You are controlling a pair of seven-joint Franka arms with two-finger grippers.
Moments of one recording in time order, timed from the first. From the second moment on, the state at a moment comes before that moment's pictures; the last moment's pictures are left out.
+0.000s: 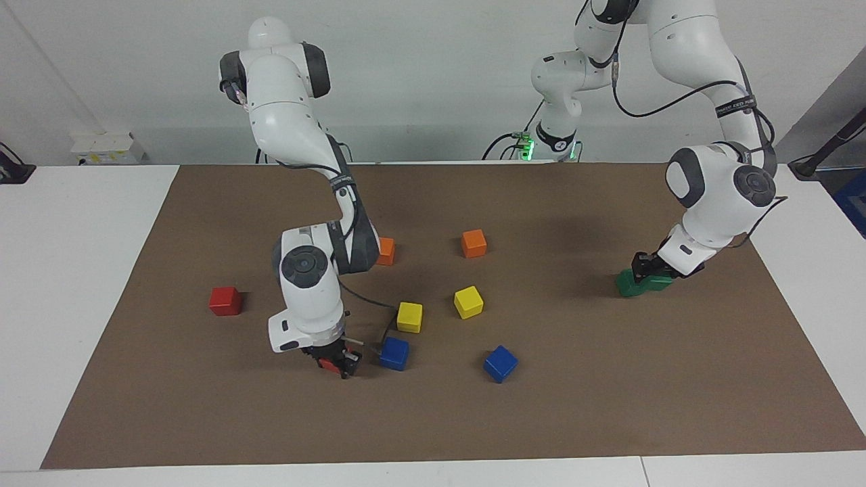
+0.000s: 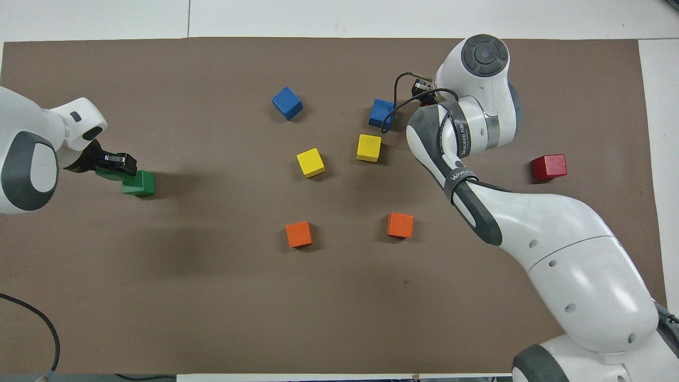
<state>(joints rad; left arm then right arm) 0.11 0.27 -0.07 -1.88 0.00 2.08 0.17 0.29 0.79 -0.08 -1.29 -0.02 2.19 0.71</state>
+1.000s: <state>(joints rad) 0.09 0.25 -0.07 -1.94 0.00 2.11 0.03 0.00 0.31 -0.09 -1.78 0.03 2.12 0.04</state>
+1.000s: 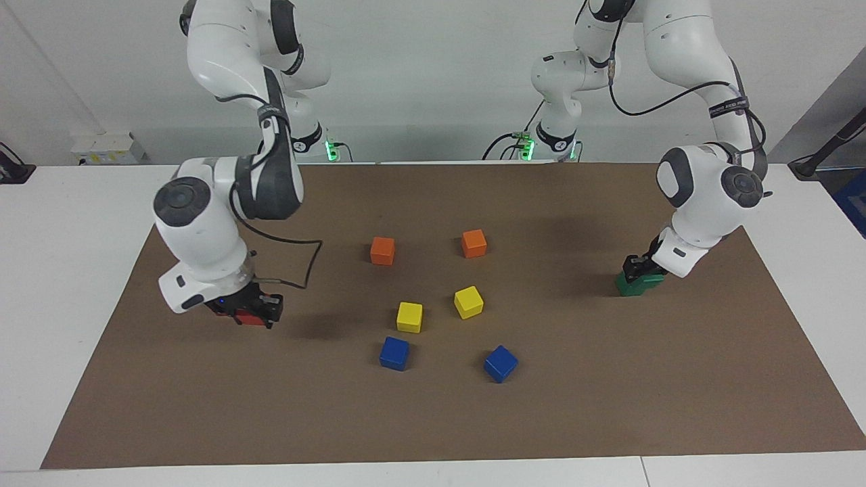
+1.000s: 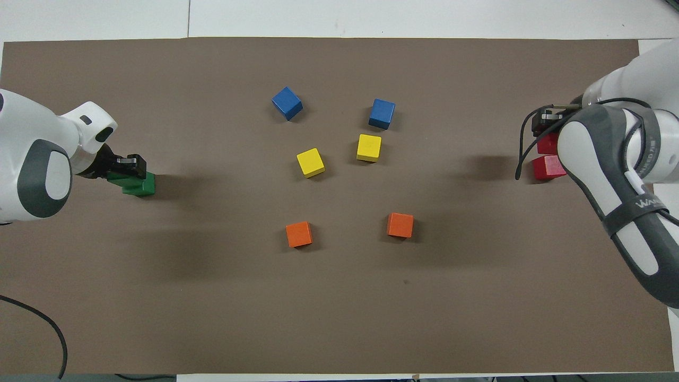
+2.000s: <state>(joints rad) 0.09 0.24 -0.07 -1.97 0.00 2.15 0.09 -0.02 0.29 -0.09 -1.94 0.04 2.33 -0.01</state>
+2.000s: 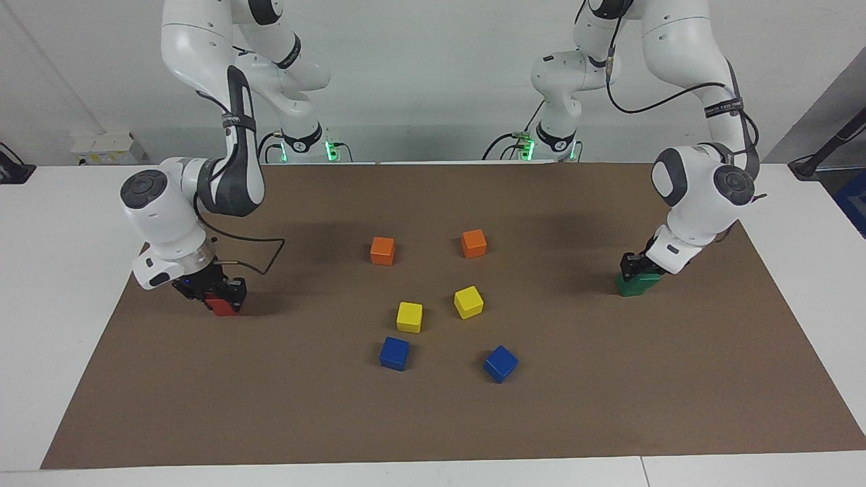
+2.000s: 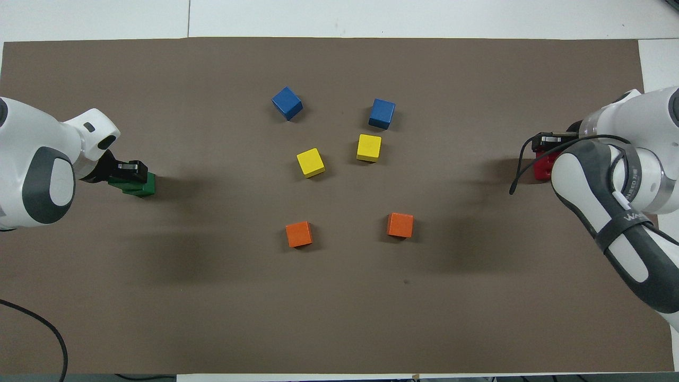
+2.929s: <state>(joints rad) 0.09 0.23 -0.07 -1.97 0.00 2.15 0.09 -0.04 0.29 -0.09 -1.97 0.04 2.38 -0.04</state>
